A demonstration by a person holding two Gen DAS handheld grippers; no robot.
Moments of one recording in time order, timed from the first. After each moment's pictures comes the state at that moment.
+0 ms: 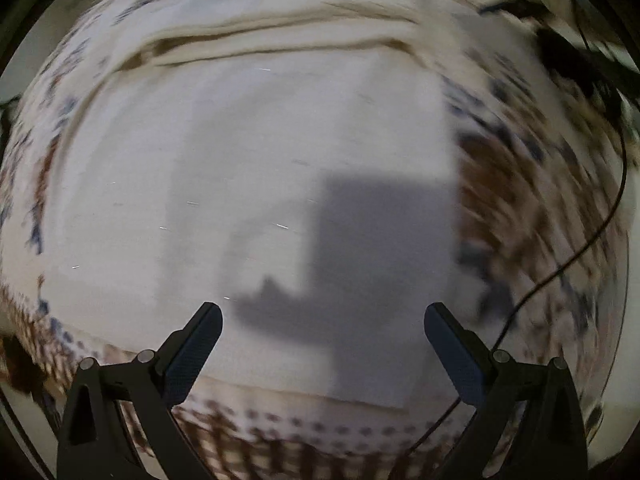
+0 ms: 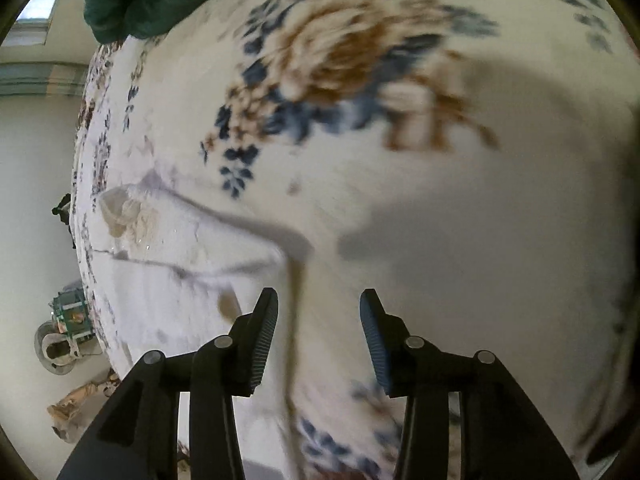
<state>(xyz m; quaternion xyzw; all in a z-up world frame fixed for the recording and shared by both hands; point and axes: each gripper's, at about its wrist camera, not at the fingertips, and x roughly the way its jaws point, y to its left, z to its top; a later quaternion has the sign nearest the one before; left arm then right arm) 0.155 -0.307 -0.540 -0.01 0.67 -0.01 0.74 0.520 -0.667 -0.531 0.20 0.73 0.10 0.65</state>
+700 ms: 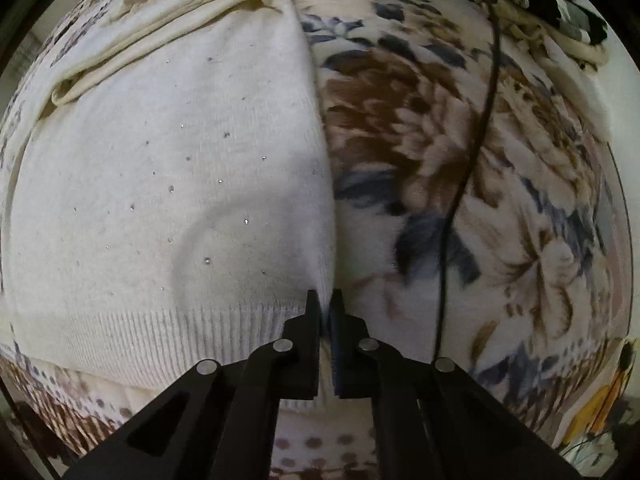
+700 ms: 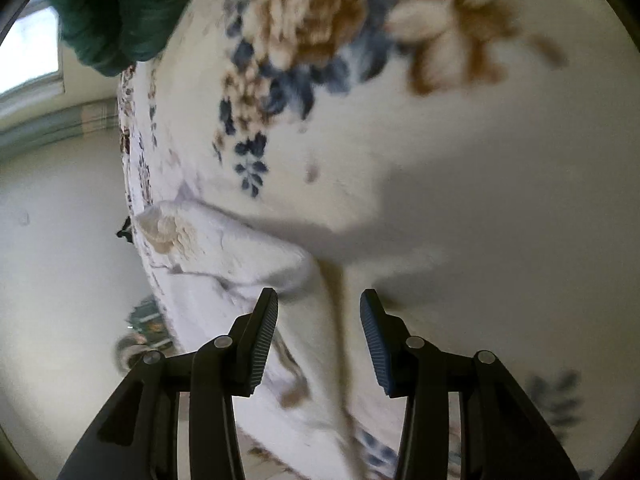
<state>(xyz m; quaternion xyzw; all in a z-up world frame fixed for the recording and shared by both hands) 0.118 -0.390 -0.581 0.05 0.66 -0.09 0.75 0.524 -0.652 -0.596 0.35 0.73 0.16 0.57</state>
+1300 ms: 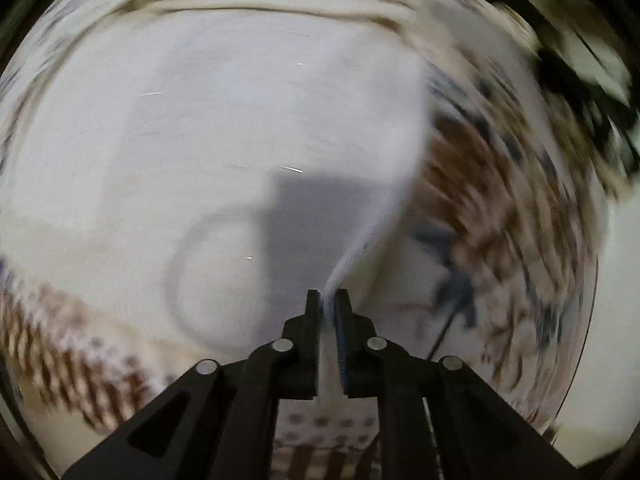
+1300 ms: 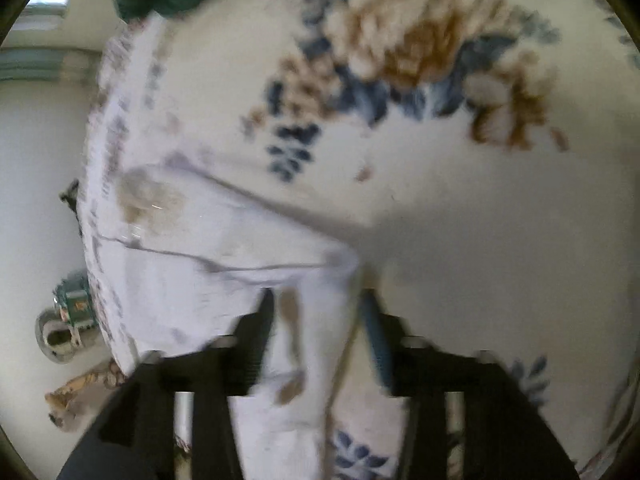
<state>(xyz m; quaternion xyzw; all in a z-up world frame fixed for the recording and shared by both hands) 0.132 -0.298 -0.550 -0.13 0.67 0.03 0.73 0.510 -0.607 -0.525 0.19 0.71 0.13 0.67</state>
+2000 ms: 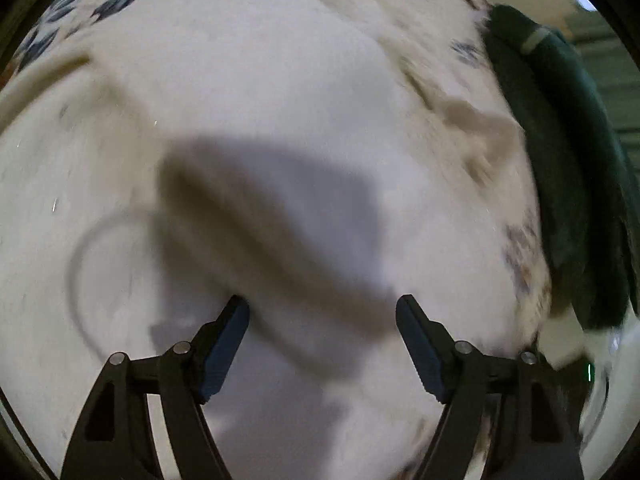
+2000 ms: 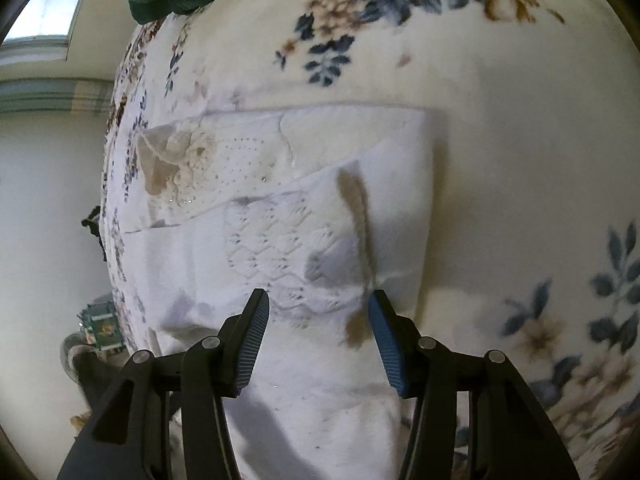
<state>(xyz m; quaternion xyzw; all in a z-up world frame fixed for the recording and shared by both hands) 0.380 -0.121 -0.603 -0.42 0.56 0.12 0.70 0.434 -0.561 -0.549 0.26 0.69 0.12 0.66</state>
